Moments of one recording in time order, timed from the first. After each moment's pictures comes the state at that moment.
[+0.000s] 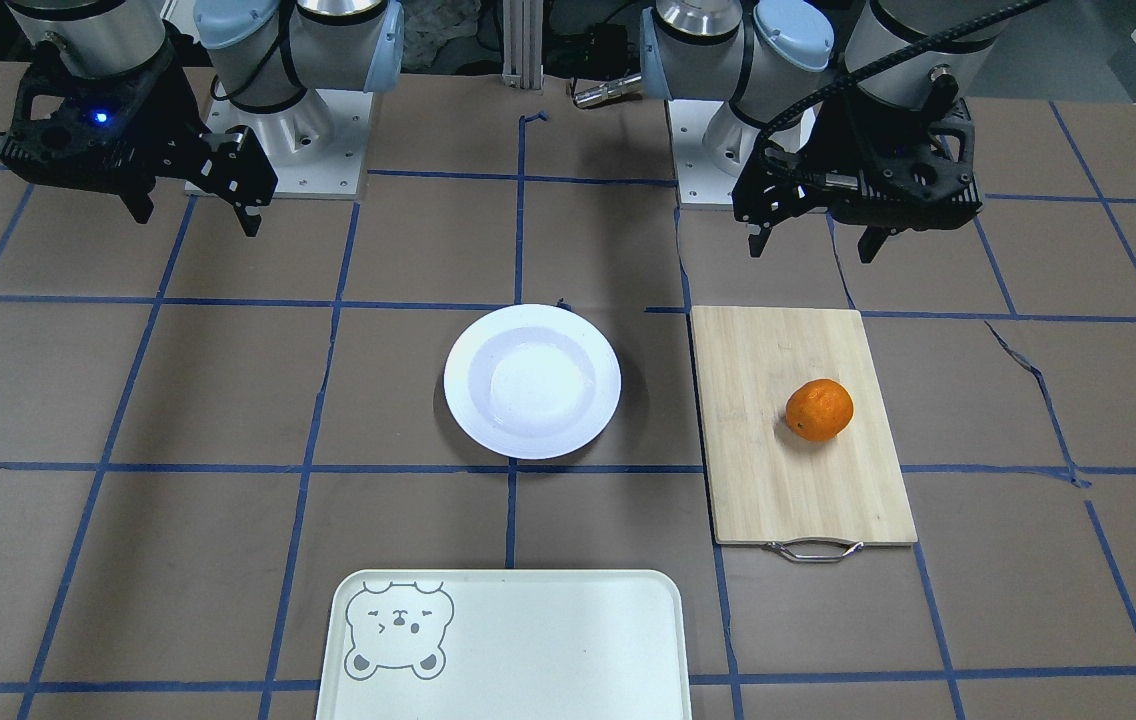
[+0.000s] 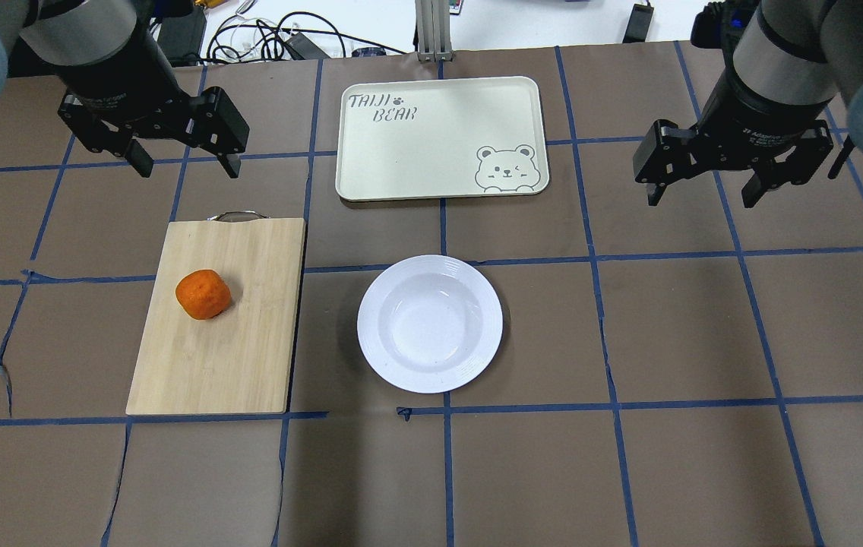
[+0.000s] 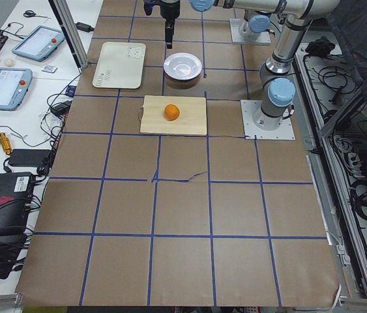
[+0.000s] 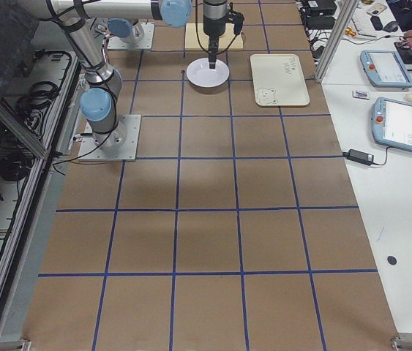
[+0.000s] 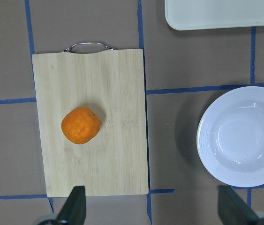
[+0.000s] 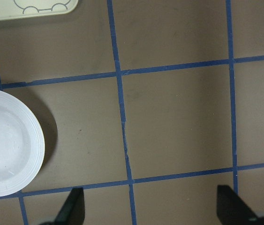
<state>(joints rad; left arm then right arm) -1.57 -1.59 -1.49 -1.64 1.59 0.05 1.53 -1.67 1.66 -1.58 -1.60 0.06</state>
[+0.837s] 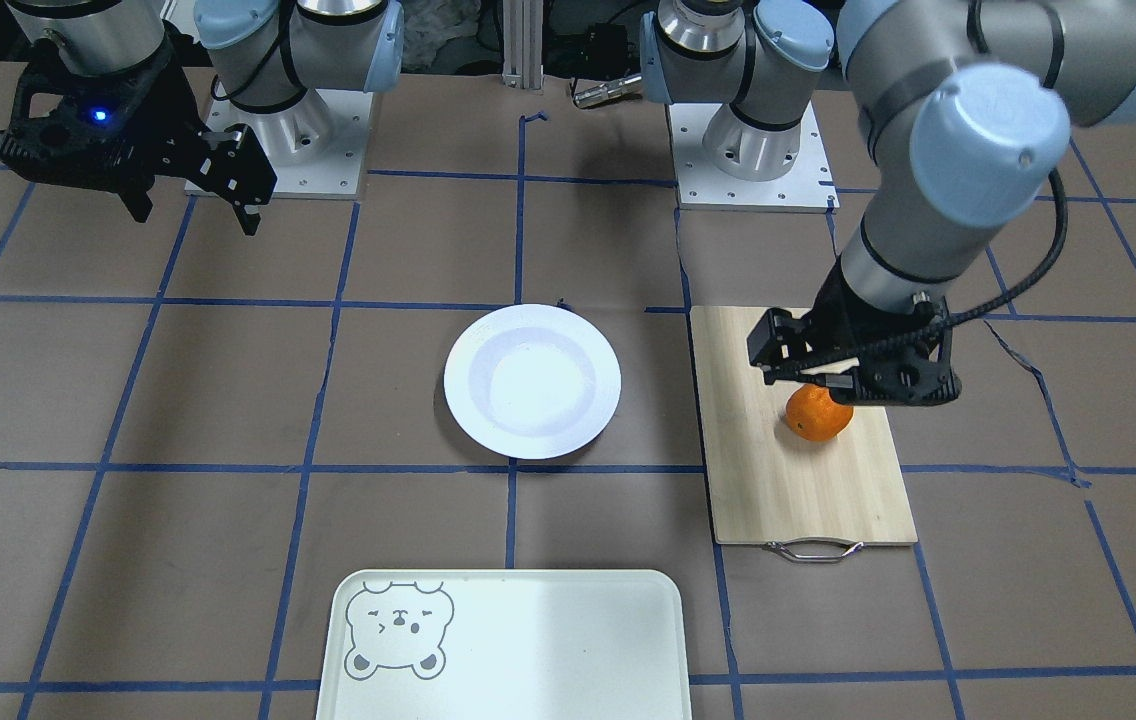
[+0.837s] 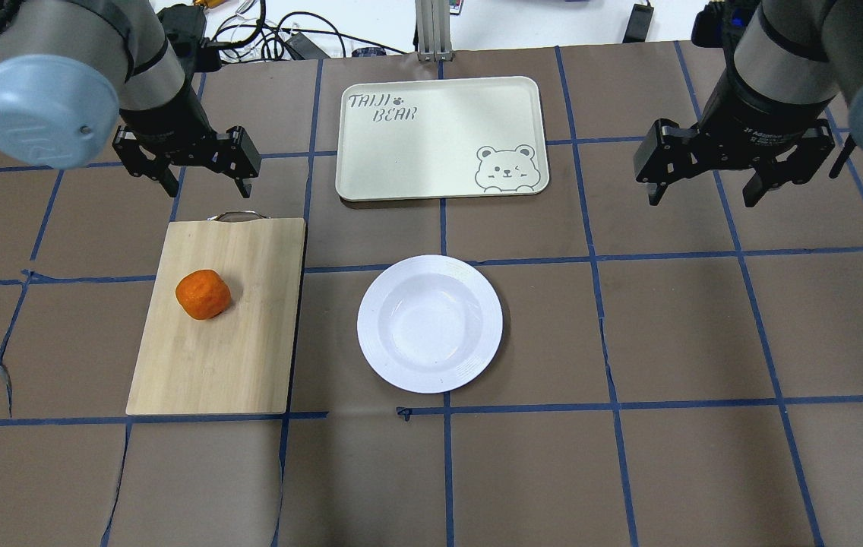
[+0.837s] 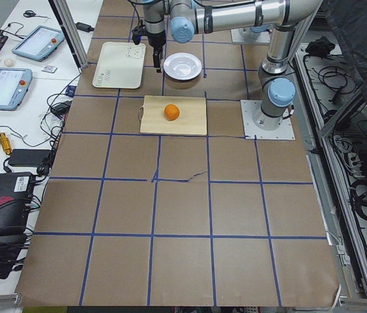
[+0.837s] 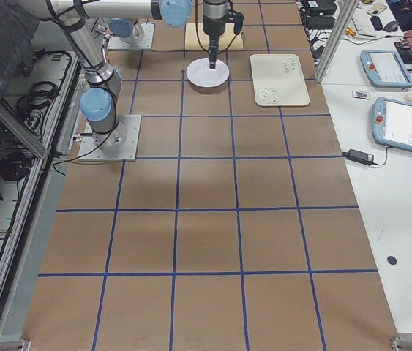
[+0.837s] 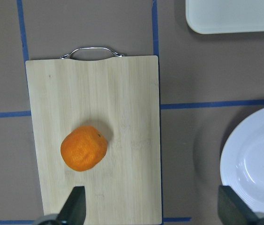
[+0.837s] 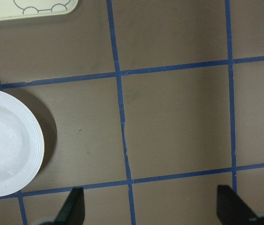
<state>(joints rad) -1.51 -1.78 -1.63 -1.36 1.65 0.07 1.53 -1.67 1.66 -1.58 -1.61 0.06</state>
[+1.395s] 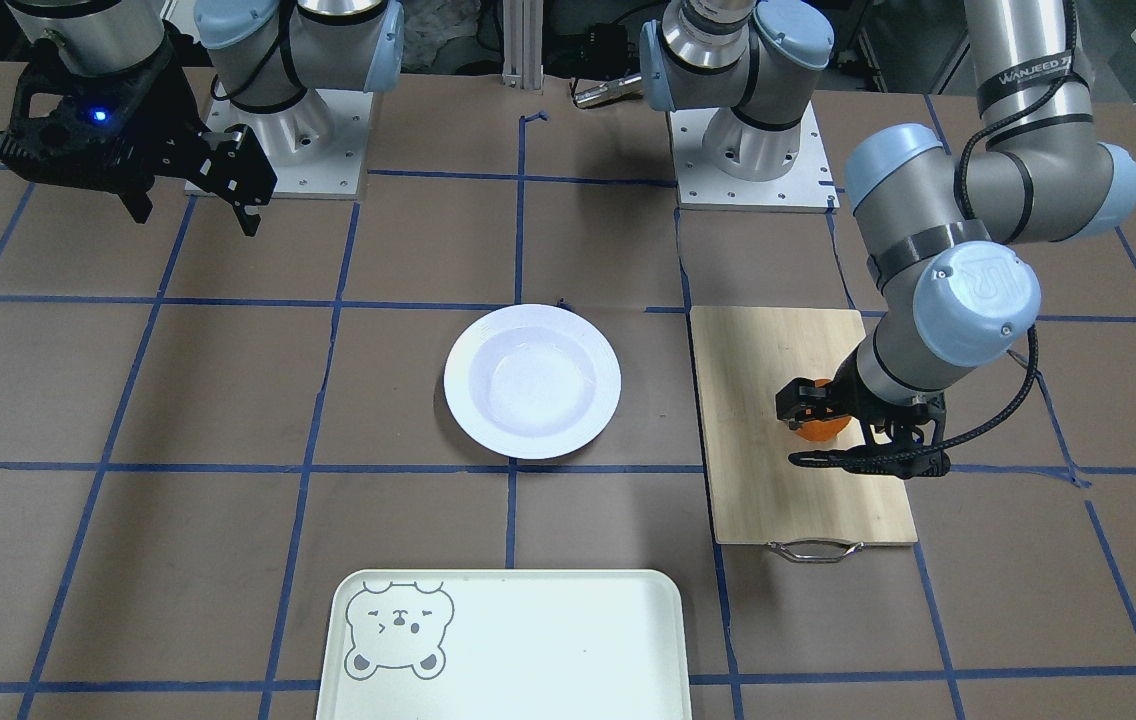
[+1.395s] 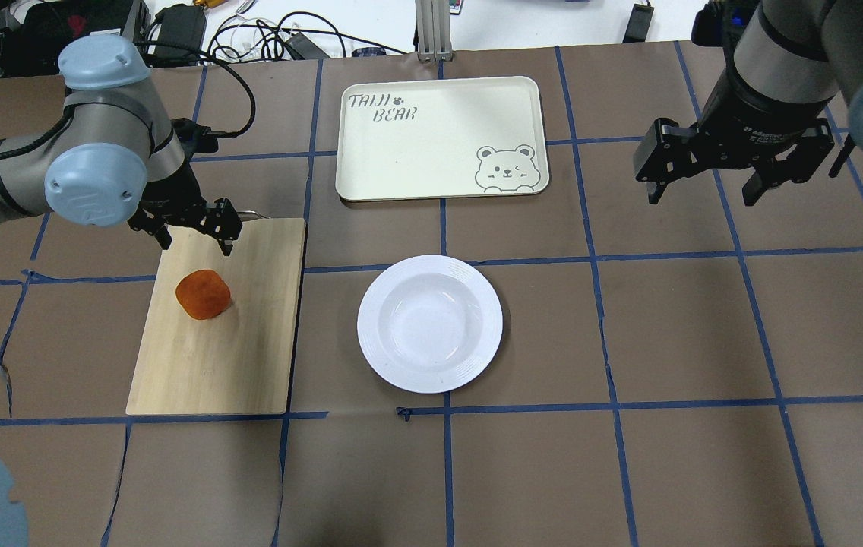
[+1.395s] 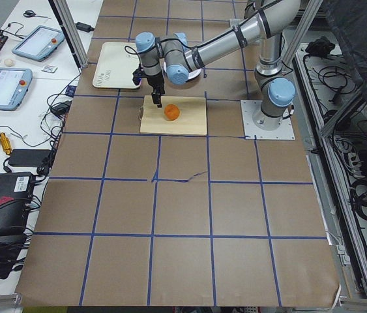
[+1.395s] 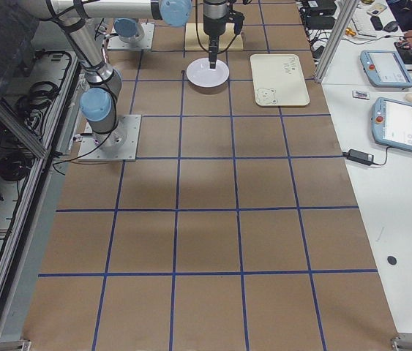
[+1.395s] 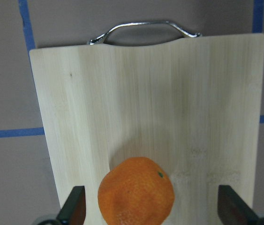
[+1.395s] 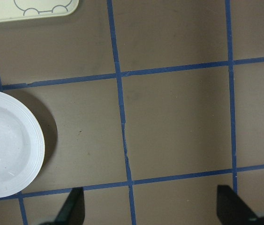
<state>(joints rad) -1.40 -1.89 -1.78 -1.22 1.71 0.30 1.53 -1.67 1.66 -1.58 -1.61 0.06</state>
